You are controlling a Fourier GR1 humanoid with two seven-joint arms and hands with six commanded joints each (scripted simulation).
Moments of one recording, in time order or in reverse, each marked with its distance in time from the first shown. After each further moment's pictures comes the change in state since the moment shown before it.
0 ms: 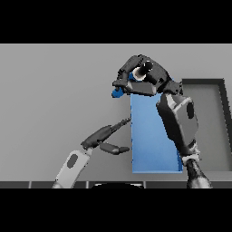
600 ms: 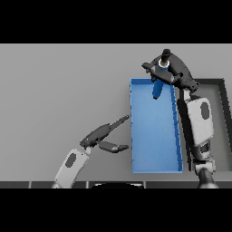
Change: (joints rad) left arm -0.008 0.007 0.015 -0.011 -0.002 0.013 0.023; right arm 0.184 -0.141 -0.038 0.176 0.206 -0.069 0.054
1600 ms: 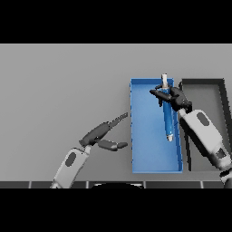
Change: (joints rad) left arm -0.012 0.007 0.009 0.007 -0.021 0.022 -0.044; right arm 0.126 -0.323 0.611 0.192 -0.438 -0.498 0.077
